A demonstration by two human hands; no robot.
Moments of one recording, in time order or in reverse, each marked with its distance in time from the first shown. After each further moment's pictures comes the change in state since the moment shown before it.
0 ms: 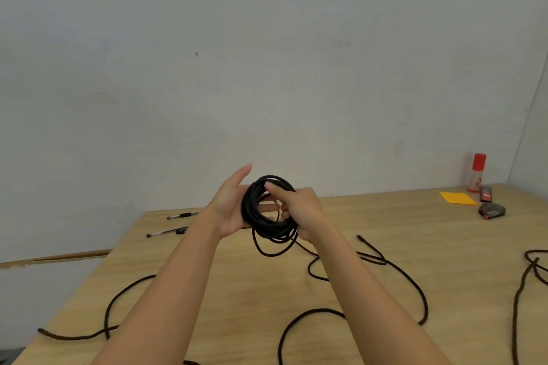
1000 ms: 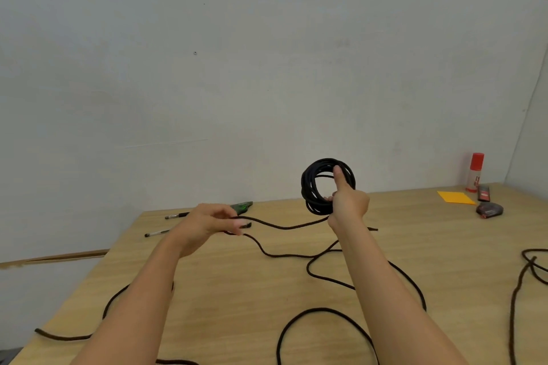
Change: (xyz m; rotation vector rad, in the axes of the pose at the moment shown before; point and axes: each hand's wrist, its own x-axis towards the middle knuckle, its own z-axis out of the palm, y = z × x) left_hand -0.019 -0.027 -0.058 0.521 0.060 0.223; right_hand 0.012 -0.007 -0.051 0.337 0.663 0.004
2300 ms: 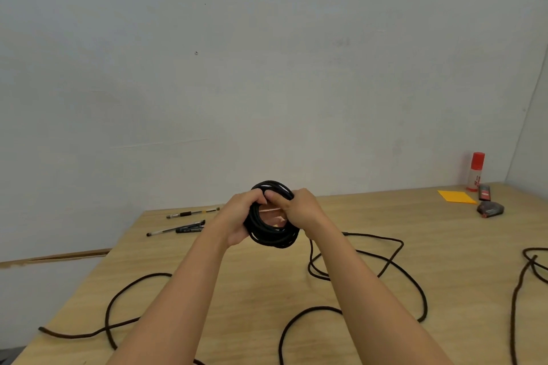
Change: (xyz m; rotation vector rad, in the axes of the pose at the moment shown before) left_hand 0.021 0.034 0.059 -0.519 0.027 -0.159; right_hand -0.026 0.029 0.028 -0.776 -0.662 -0.188
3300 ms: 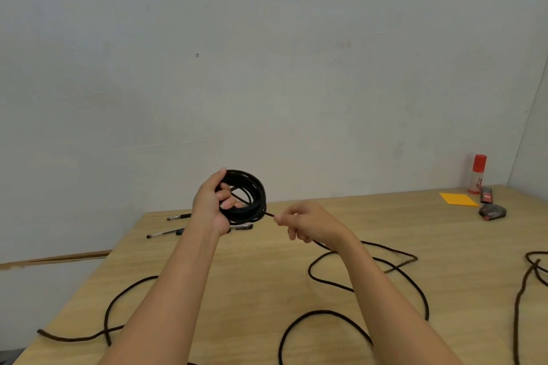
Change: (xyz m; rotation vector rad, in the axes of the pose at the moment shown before) left_hand -0.003 0.023 -0.018 -0.553 0.367 0.104; right_hand -0.012 0.017 -0.027 -0.170 -0.258 -0.068
